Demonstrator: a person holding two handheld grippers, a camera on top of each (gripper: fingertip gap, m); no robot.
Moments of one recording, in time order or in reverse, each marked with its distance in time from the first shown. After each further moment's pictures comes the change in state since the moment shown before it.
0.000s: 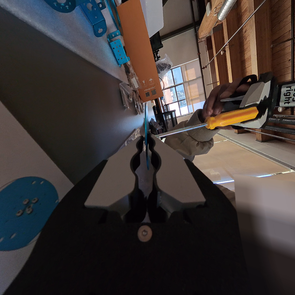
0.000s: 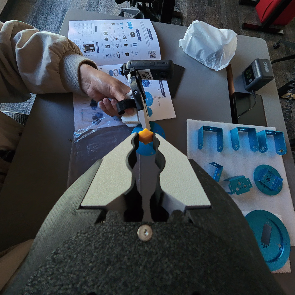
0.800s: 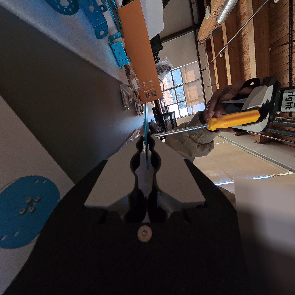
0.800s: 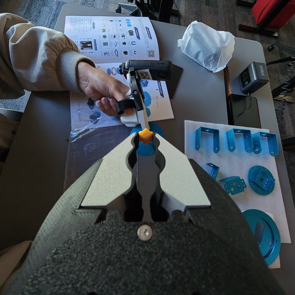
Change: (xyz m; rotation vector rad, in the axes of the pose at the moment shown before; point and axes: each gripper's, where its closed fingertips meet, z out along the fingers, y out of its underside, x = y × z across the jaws) left arm -0.001 -0.002 -0.001 0.009 0.001 -0.008; right arm -0.001 -0.003 0.001 -0.015 0.022 -0.027
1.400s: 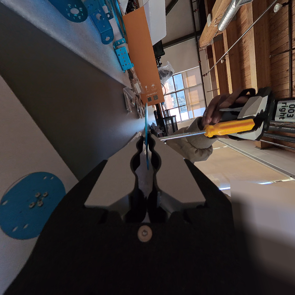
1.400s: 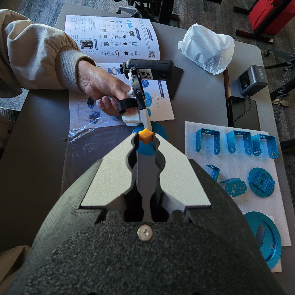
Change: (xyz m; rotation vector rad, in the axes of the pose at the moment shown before) left arm -0.003 -0.004 -0.003 0.024 -0.012 -0.015; right arm -0.004 0.003 0.004 0.016 0.011 -0.020
